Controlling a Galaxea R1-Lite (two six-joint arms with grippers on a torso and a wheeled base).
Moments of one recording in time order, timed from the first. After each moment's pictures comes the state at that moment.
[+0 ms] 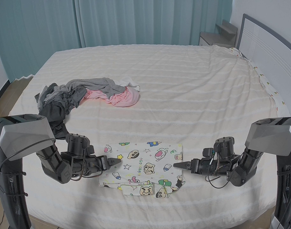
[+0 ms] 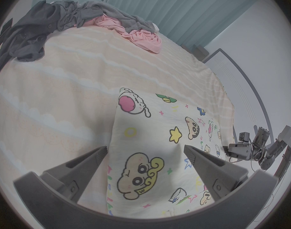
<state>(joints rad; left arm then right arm) -0.25 2.27 -0.71 -0.86 -0.27 -0.45 0.36 2.38 -0.70 -1.10 0.47 0.56</state>
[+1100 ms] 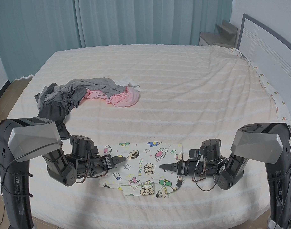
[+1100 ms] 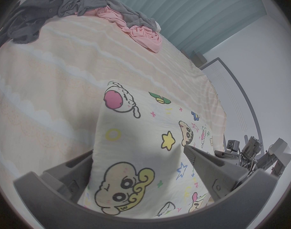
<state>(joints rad) -0.28 2.33 -0.73 -0.96 -0.32 -0.57 0.45 2.47 -0.82 -1.15 0.47 0.57</state>
